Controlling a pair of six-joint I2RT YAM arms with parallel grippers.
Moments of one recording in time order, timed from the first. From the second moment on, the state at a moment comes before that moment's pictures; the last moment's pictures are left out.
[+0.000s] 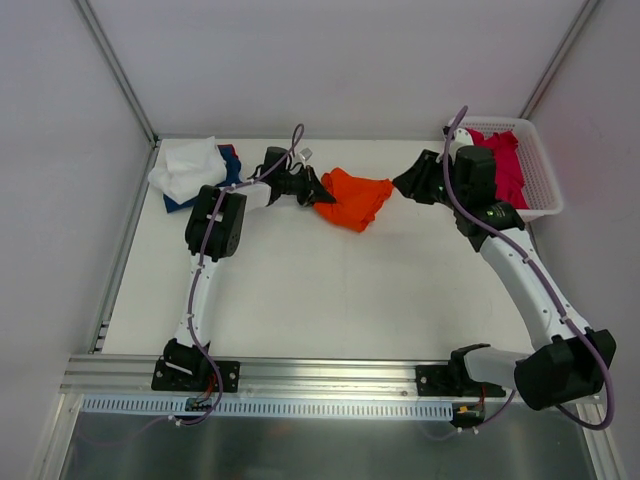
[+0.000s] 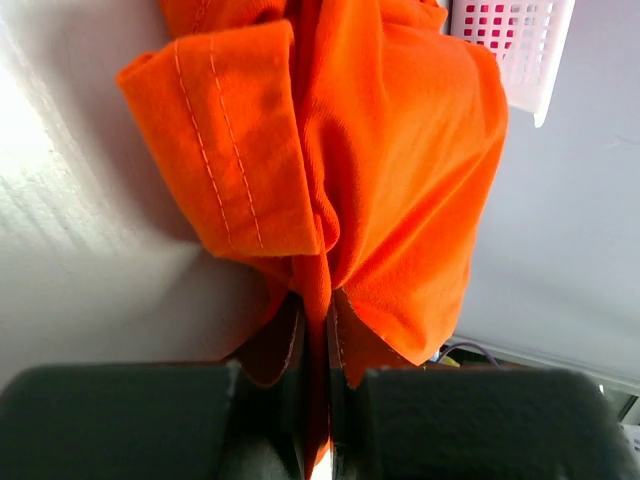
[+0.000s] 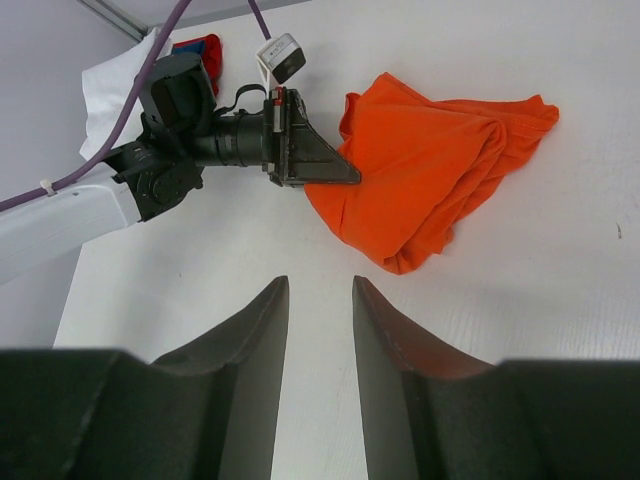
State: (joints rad) left arm -0.31 2.49 1.75 0.12 0.93 -0.85; right arm 0.28 1.24 1.18 -0.34 -0.22 0.46
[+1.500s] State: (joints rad) left arm -0.07 2.23 2.01 -0.36 0.83 -0.62; right arm 0.27 1.08 1.02 -0.35 -0.23 0.47
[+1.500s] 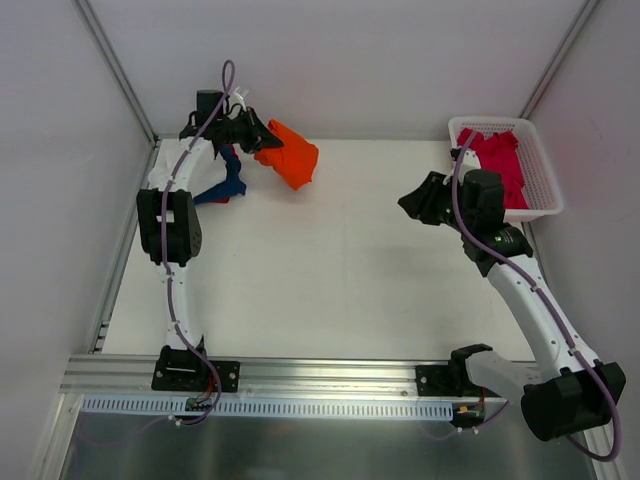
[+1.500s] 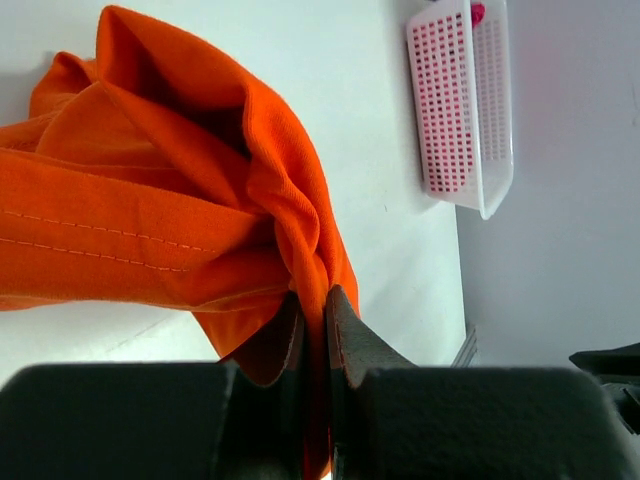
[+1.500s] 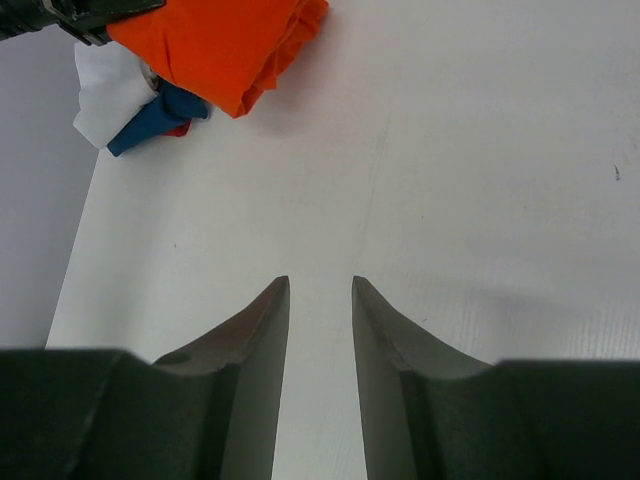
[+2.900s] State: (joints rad) left arm 0.31 2.13 2.08 -0.43 0.89 -0.47; right arm 0.27 0.99 0.95 -0.31 -0.29 0.50
